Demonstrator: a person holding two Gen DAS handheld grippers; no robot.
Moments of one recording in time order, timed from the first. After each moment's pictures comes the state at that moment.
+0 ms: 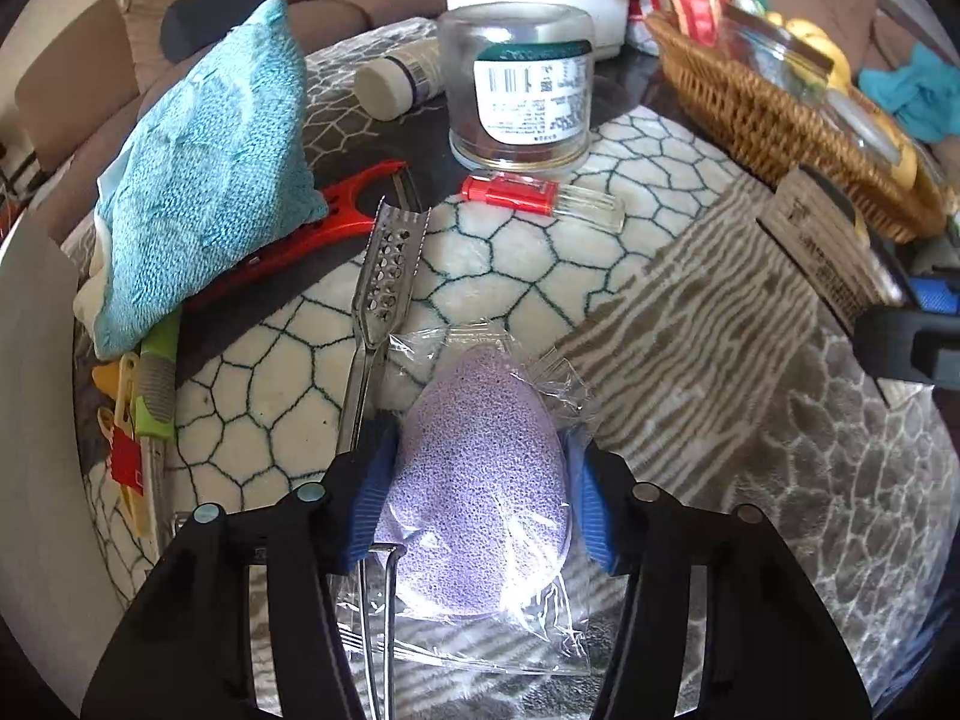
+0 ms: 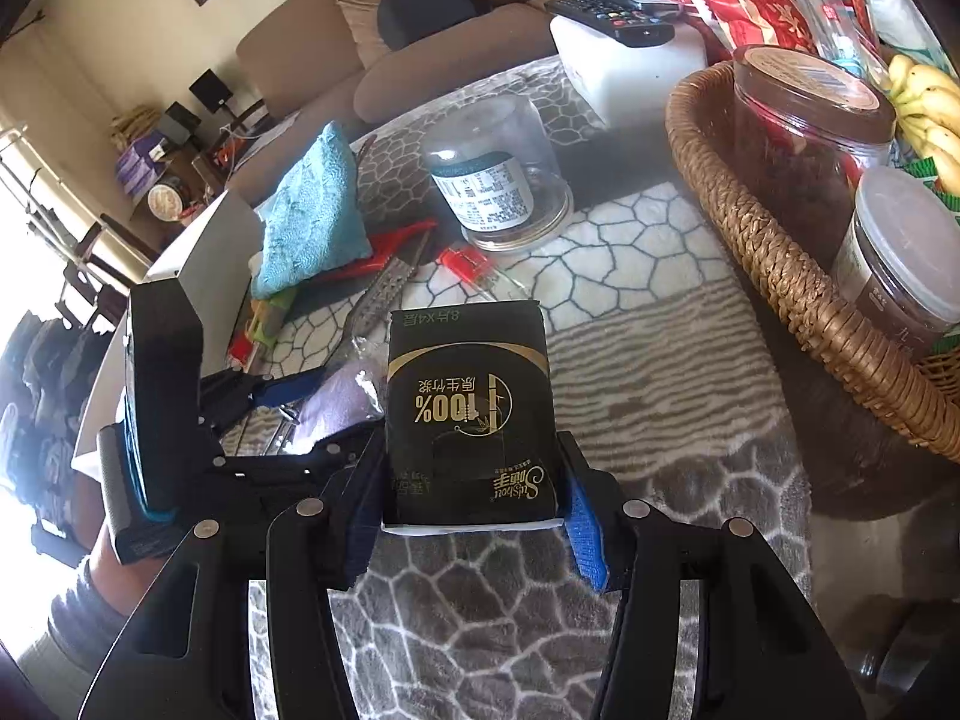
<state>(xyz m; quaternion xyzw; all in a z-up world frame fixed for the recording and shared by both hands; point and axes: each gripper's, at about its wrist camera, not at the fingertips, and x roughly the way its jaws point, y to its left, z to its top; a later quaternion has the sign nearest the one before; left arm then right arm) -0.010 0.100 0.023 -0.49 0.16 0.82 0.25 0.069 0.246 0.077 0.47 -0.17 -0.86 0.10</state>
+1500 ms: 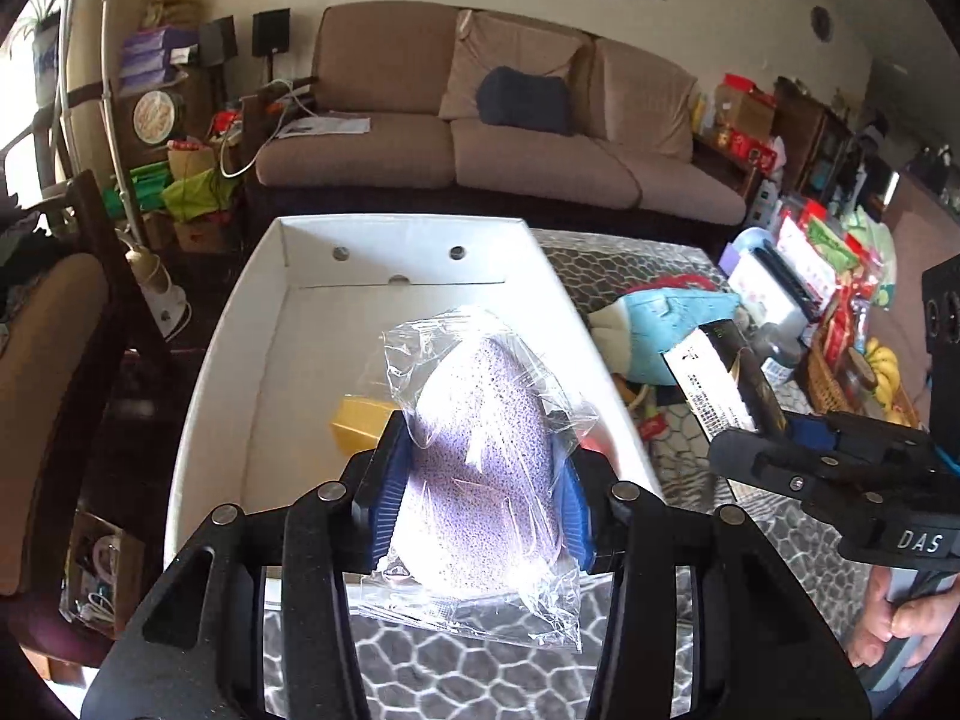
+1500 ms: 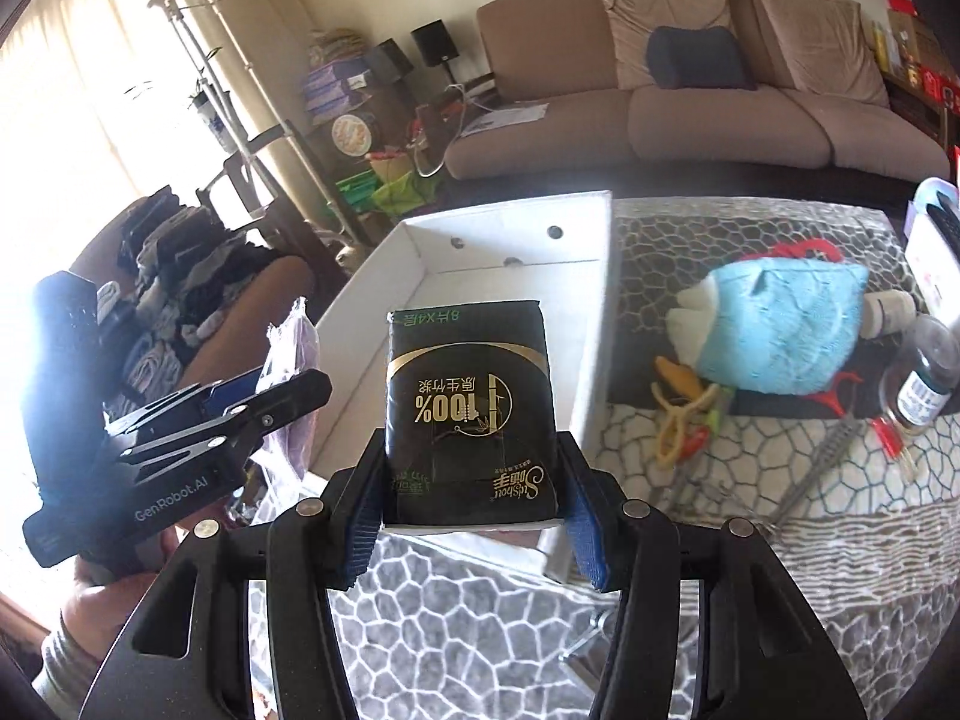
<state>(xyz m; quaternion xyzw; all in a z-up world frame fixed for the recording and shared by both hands) 0.040 -0.276 0.197 -0.39 -0.04 0.92 0.06 0.052 -0.086 0.200 0.41 -0.07 -0.87 0.28</state>
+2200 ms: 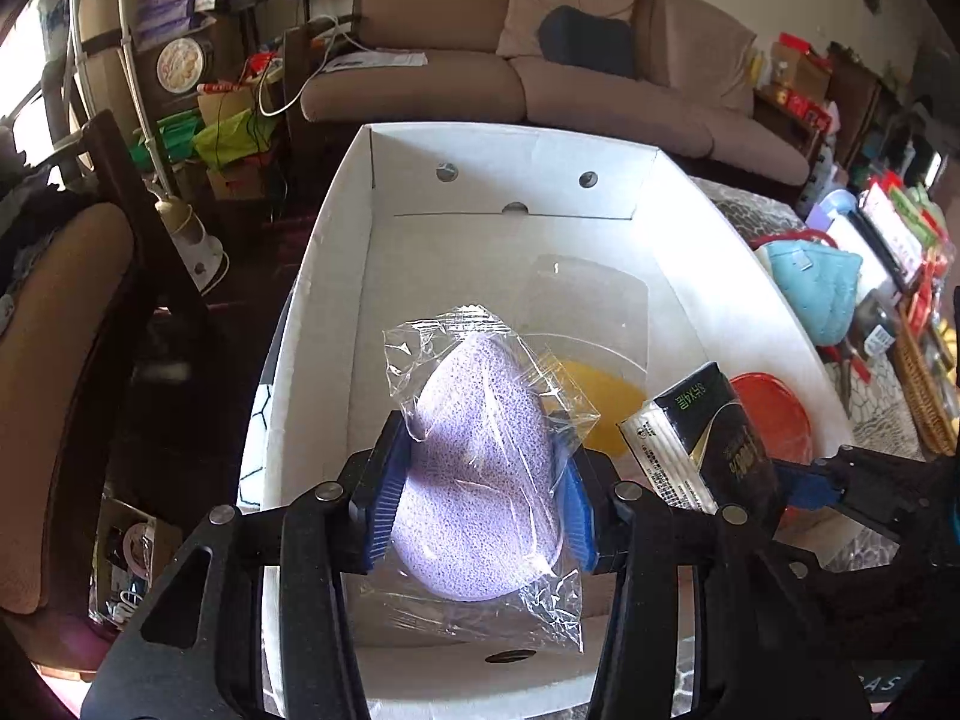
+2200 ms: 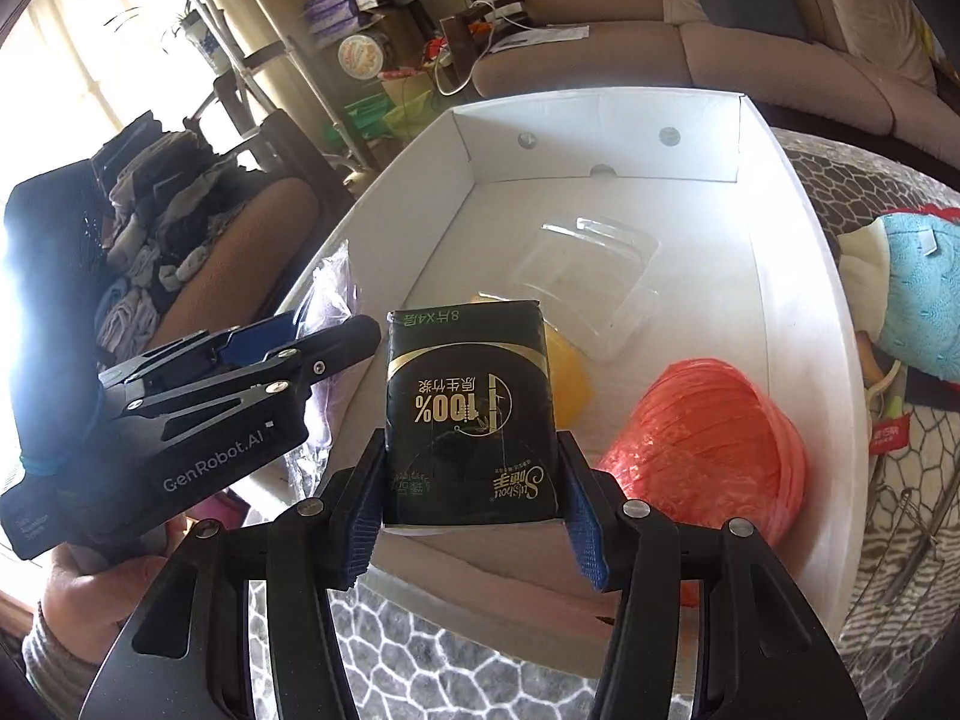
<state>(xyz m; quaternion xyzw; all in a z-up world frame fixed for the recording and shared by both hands) -0.017 -0.359 0.114 -0.45 -0.02 0.89 0.03 0.013 -0.221 0.115 0.47 -0.04 -0.83 0.29</state>
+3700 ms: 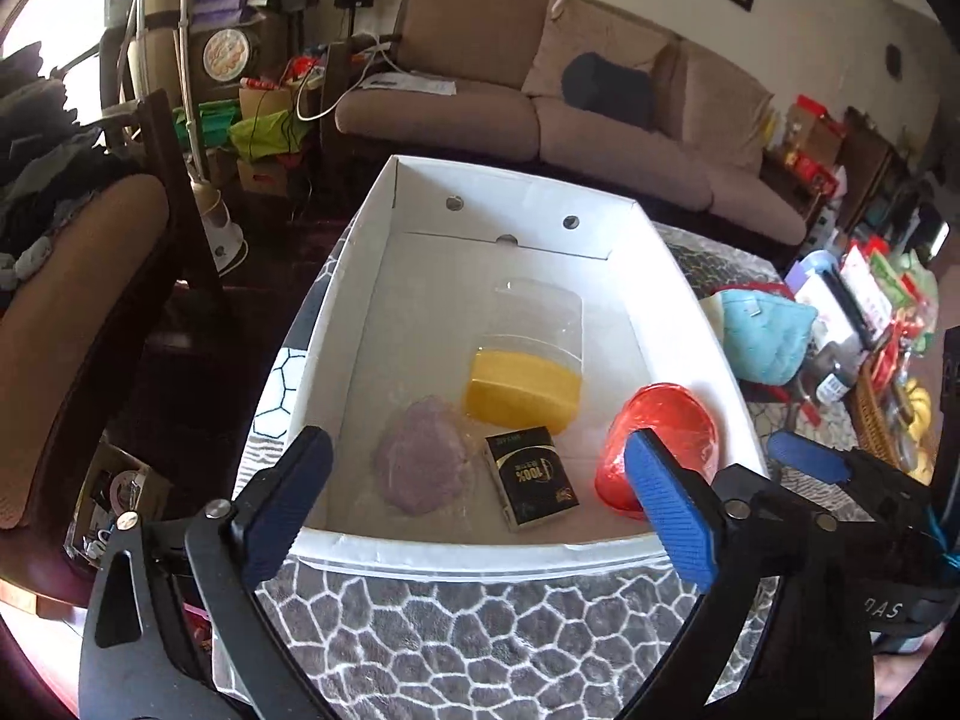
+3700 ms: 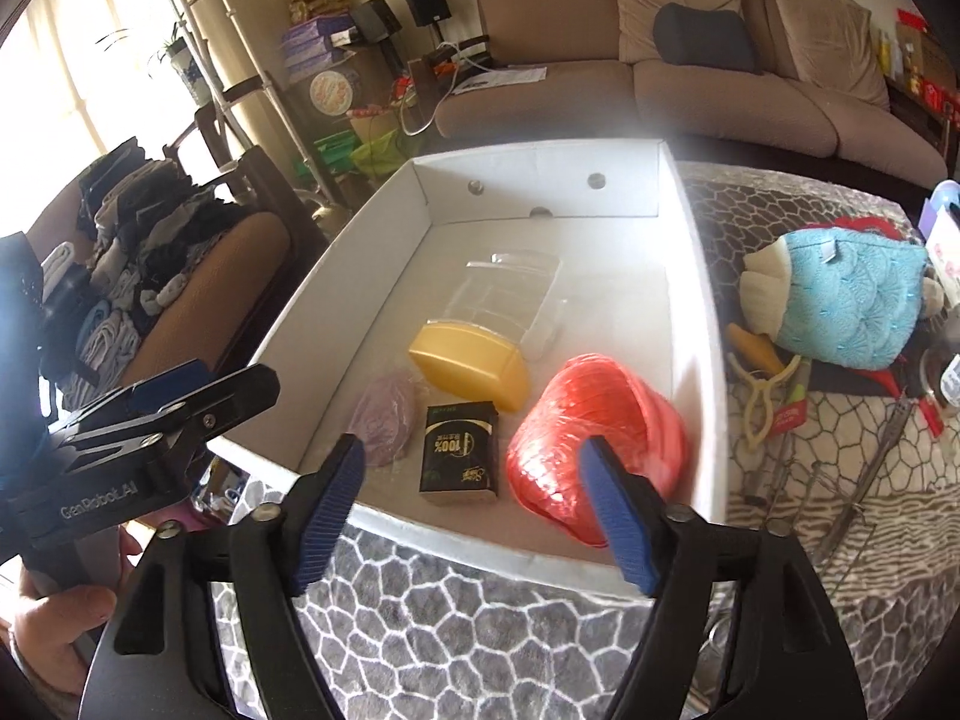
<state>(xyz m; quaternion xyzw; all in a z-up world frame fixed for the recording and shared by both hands) 0.057 -0.351 0.175 -0.41 -0.09 0.91 0.01 0.052 -0.169 0.157 0.43 -0.03 -0.87 0.24</state>
